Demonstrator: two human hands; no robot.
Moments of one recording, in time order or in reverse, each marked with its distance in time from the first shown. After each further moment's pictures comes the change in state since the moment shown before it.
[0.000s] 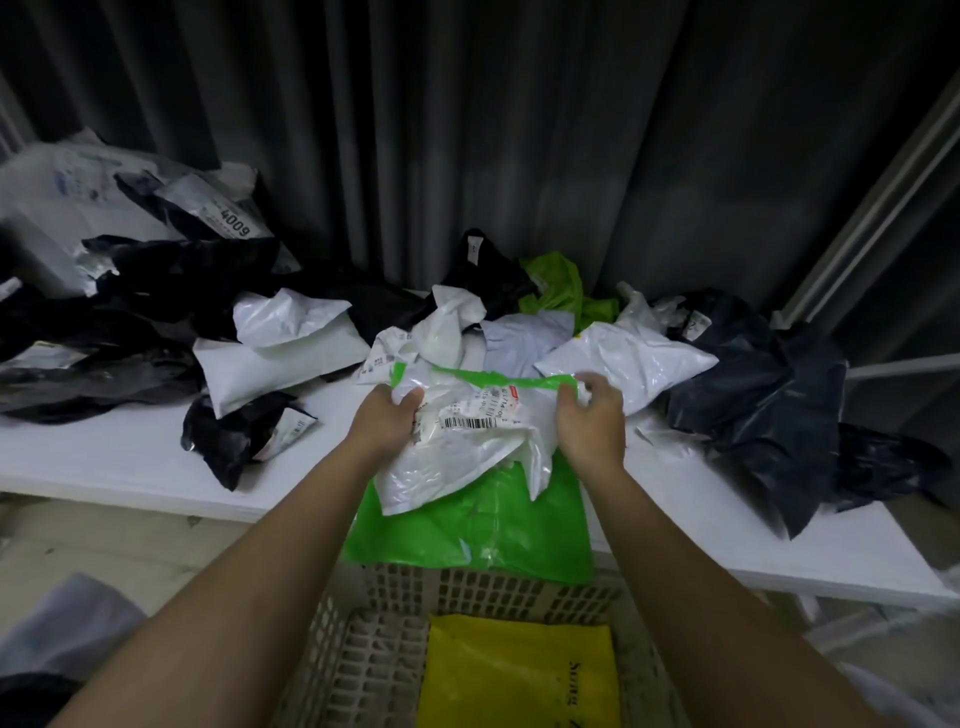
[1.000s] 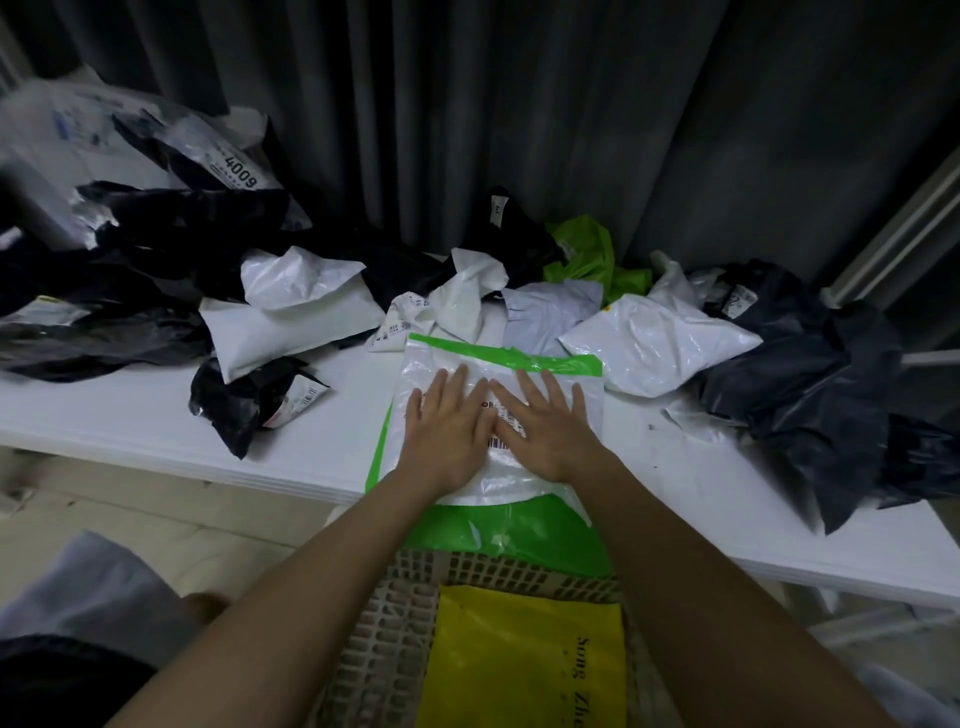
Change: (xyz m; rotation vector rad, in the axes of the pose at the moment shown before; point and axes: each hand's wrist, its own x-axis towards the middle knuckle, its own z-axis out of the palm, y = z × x) left_hand -0.023 -0.027 0.052 0.619 -0.106 0.434; right_hand 0.003 0.031 0.048 -0.921 -0.622 -0.497
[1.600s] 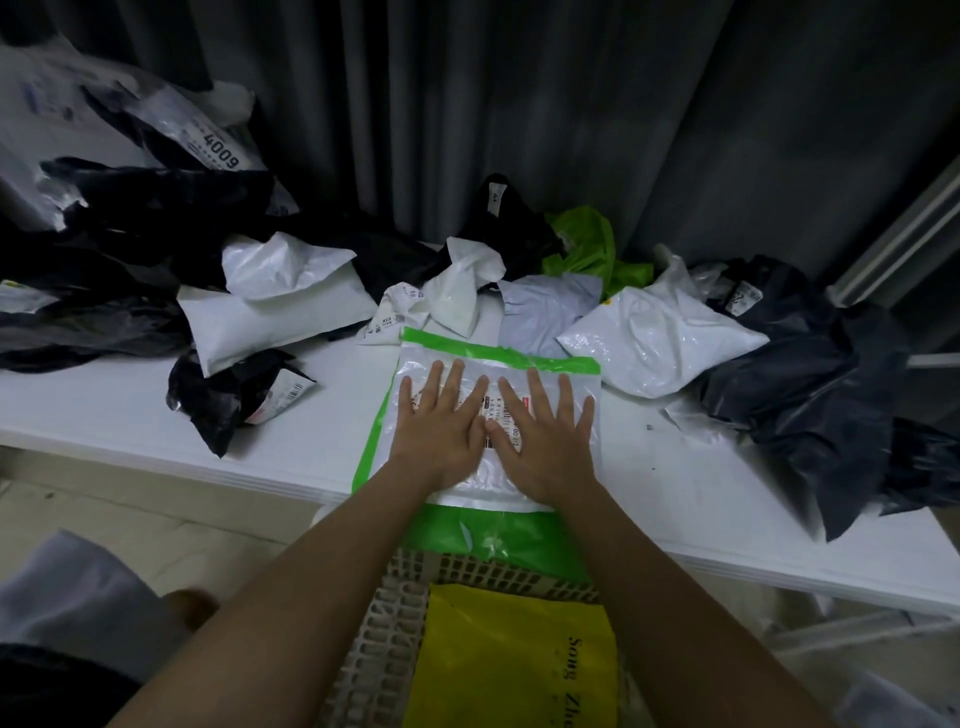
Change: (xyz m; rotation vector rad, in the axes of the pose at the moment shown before) left_hand 0.018 -0.013 0.020 0.257 -0.068 0.036; right_hand -0.003 -0.002 0.035 0.000 0.289 0.093
